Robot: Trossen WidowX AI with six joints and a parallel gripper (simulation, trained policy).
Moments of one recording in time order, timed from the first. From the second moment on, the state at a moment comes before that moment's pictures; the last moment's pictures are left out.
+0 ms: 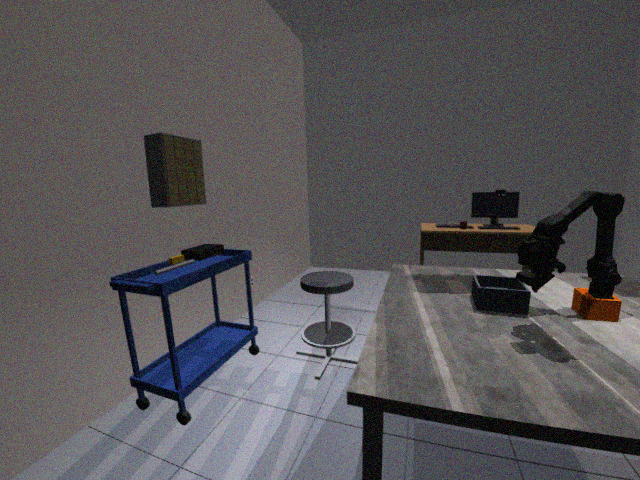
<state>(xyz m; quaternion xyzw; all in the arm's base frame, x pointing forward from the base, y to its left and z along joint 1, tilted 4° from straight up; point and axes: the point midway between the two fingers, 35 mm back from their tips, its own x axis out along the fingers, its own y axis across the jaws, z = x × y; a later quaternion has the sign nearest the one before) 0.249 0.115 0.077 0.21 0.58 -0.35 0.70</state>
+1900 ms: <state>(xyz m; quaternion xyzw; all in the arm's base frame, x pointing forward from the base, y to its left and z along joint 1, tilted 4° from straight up) 0.387 -0.026 0.032 0.24 0.61 -0.30 0.69</state>
